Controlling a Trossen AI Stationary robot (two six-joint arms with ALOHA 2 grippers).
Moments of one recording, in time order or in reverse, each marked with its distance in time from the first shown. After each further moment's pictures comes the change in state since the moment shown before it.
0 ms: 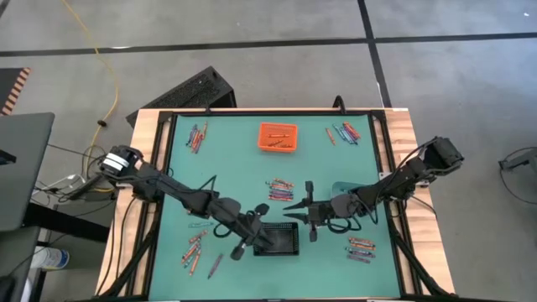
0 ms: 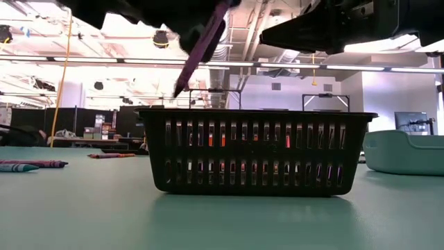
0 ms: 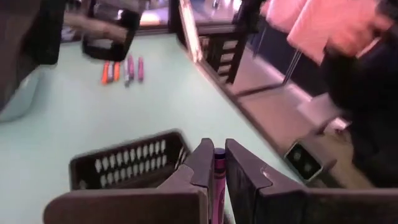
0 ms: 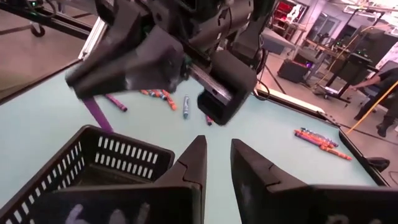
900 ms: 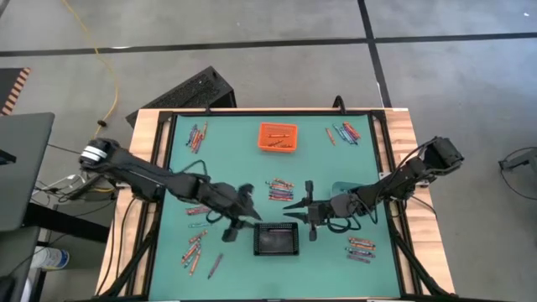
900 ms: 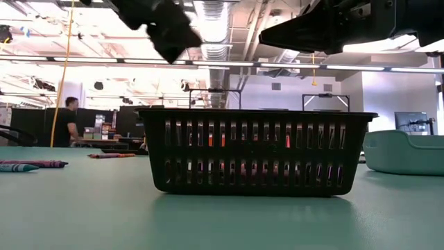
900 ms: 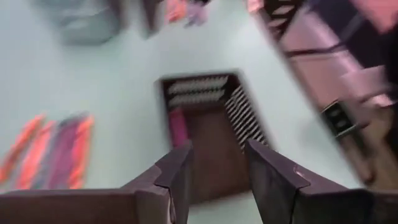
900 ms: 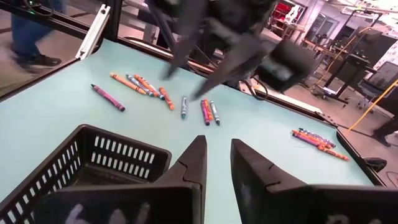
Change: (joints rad) left arm 0.072 -0.279 0.019 -0.568 -0.108 -0.044; right arm -0.006 0.000 0.000 0.003 0.000 -0.008
